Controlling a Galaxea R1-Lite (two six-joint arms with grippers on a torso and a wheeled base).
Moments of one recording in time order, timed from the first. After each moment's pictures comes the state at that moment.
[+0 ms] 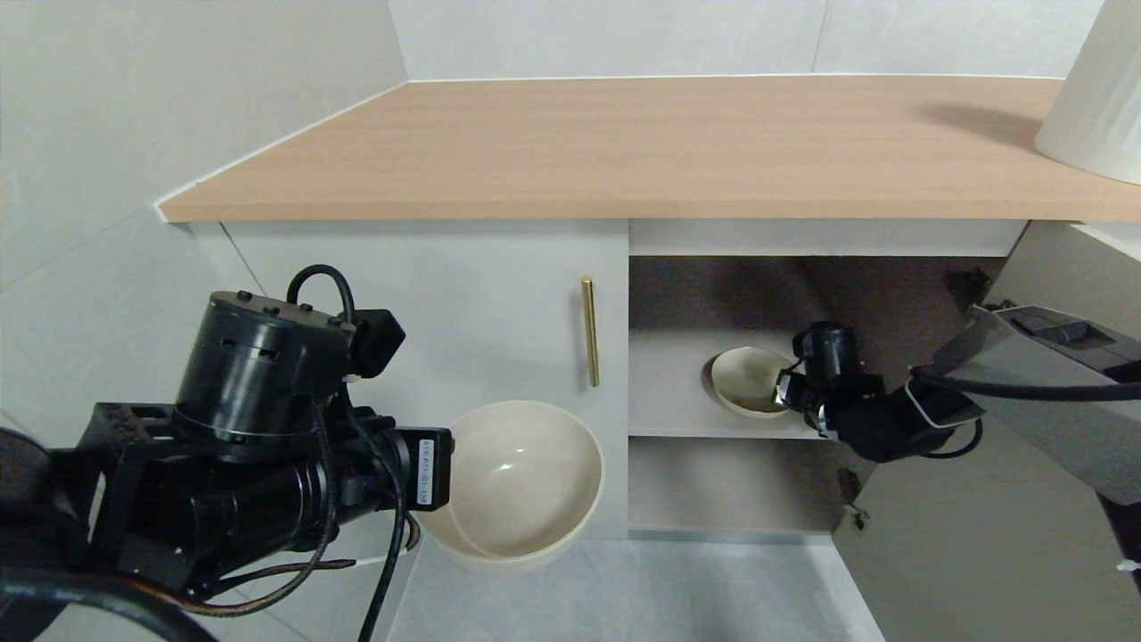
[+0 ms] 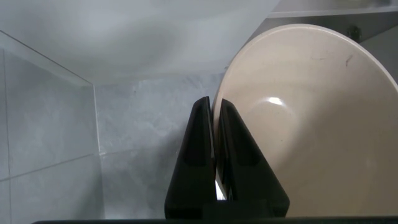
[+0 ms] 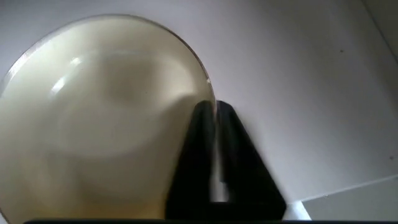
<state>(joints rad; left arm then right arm) -0.60 1.50 -0.81 -0.07 0.27 -0.35 0.25 2.40 -1.33 -0.59 -0.43 0.39</state>
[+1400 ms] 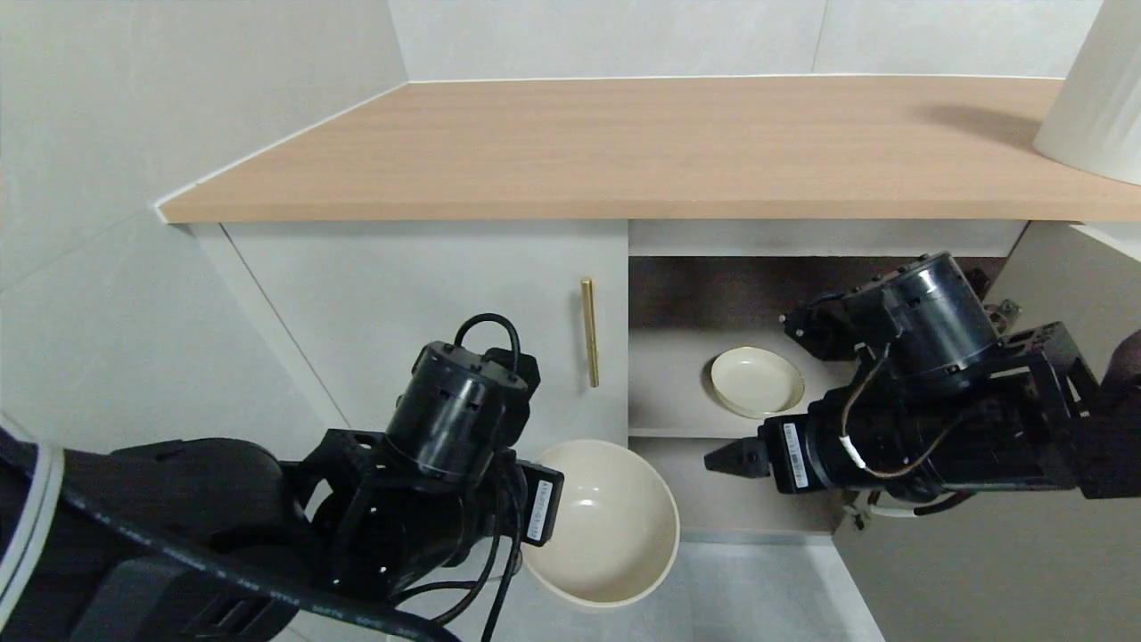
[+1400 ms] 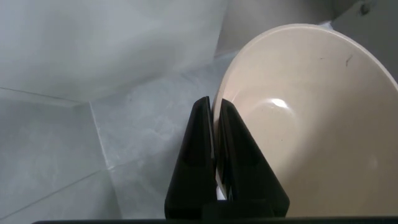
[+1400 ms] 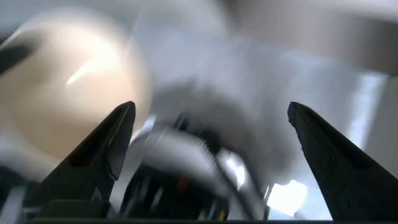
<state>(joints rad) -0.77 1.73 -0.87 -0.16 0.35 -0.27 0.68 1.65 -1.06 0.14 -0.04 0.38</state>
